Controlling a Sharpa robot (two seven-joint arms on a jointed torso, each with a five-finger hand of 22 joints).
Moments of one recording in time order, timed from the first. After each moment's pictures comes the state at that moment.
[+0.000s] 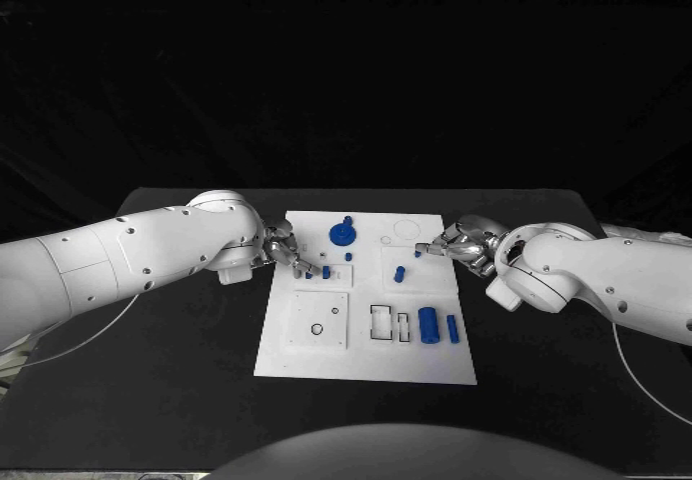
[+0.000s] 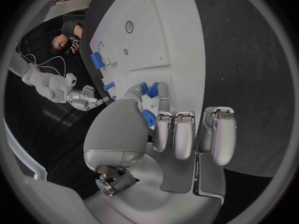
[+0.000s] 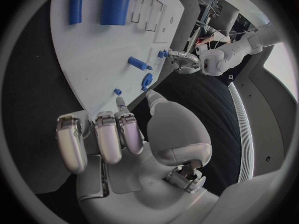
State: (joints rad) left arm 1.30 -0.60 -0.22 1.21 -1.00 0.19 -0.42; left_hand 1.12 -0.11 -0.08 0.30 0.34 1.13 0.03 0.22 0.81 1.47 -0.02 1.57 1.31 1.47 -0.04 1.57 1.31 0.01 1.47 0.08 1.57 1.31; right arm 1.24 -0.90 -0.21 1.55 -0.80 -0.29 -0.29; right_hand 1.08 0.05 0.08 0.22 0.26 0.80 0.21 0.09 0.12 1.47 0.14 1.56 1.31 1.47 0.09 1.56 1.31 0.01 1.46 0.20 1.57 1.31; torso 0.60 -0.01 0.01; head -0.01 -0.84
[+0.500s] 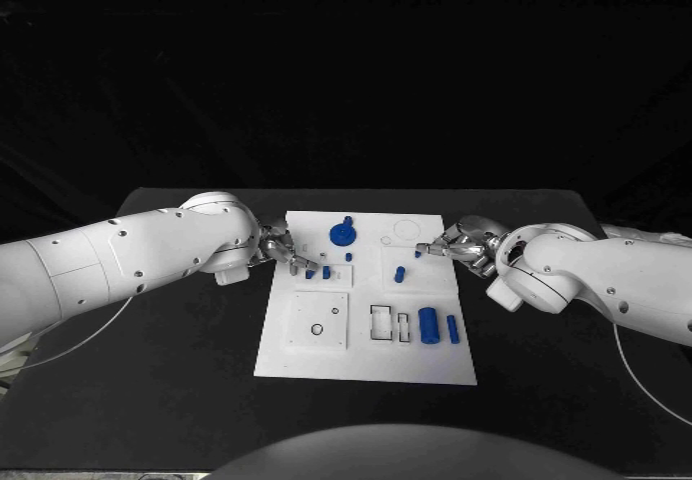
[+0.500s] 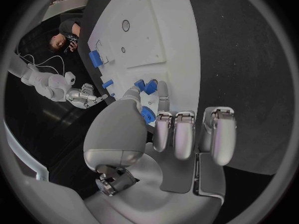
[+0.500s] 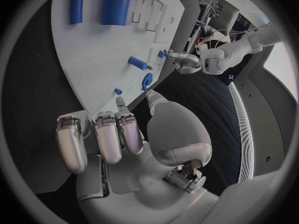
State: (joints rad) left arm 1.30 -0.63 -0.22 1.24 -1.00 0.14 -0.41; left_hand 1.08 -0.07 -0.08 0.30 0.31 1.15 0.03 0.23 0.81 1.47 -0.02 1.57 1.31 1.47 -0.04 1.57 1.31 0.01 1.47 0.08 1.57 1.31; right arm 1.23 -0.90 -0.21 1.55 -0.80 -0.29 -0.29; right_hand 1.08 0.05 0.08 0.22 0.26 0.80 0.21 0.09 0.12 1.47 0.14 1.56 1.31 1.47 0.09 1.56 1.31 0.01 1.46 0.20 1.57 1.31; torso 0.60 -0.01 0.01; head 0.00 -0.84
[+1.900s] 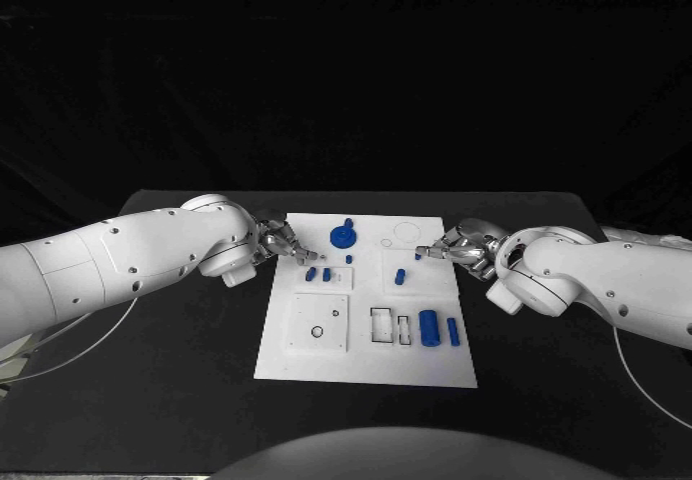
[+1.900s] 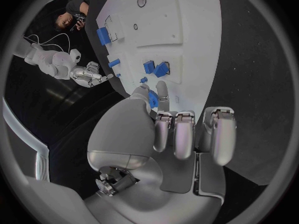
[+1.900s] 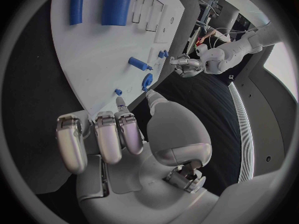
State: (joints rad) left arm 1.30 -0.64 -0.22 1.24 -0.87 0.00 -0.39; left_hand 1.23 -0.03 -0.05 0.30 0.33 1.14 0.02 0.23 0.81 1.47 -0.03 1.57 1.31 1.46 -0.04 1.57 1.31 0.01 1.47 0.08 1.57 1.31; right arm 1.23 -0.90 -0.21 1.54 -0.80 -0.29 -0.29; right_hand 1.08 0.05 0.08 0.22 0.26 0.80 0.21 0.09 0.12 1.47 0.14 1.56 1.31 1.47 0.09 1.56 1.31 0.01 1.46 0.20 1.57 1.31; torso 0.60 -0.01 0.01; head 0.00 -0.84
